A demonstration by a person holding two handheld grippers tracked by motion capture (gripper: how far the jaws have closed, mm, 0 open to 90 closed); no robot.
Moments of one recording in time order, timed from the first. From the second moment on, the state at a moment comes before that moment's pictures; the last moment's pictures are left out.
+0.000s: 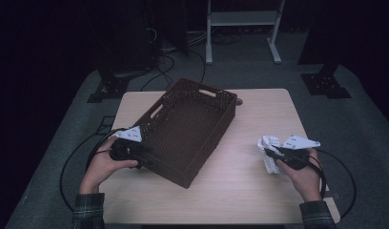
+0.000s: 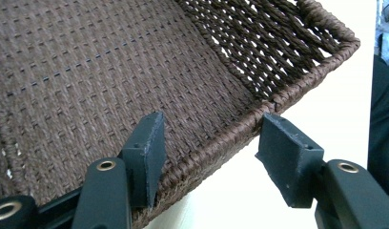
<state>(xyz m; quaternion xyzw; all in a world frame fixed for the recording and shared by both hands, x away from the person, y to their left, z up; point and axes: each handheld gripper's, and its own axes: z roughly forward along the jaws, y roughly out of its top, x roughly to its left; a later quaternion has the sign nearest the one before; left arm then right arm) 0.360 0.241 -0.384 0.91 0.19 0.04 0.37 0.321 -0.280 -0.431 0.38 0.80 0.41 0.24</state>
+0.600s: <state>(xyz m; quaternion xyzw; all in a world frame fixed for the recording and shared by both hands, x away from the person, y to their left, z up) 0.350 0.191 -0.384 0.92 0.16 -0.02 0.36 0.321 -0.282 -0.430 0.38 0.79 0.41 0.24</state>
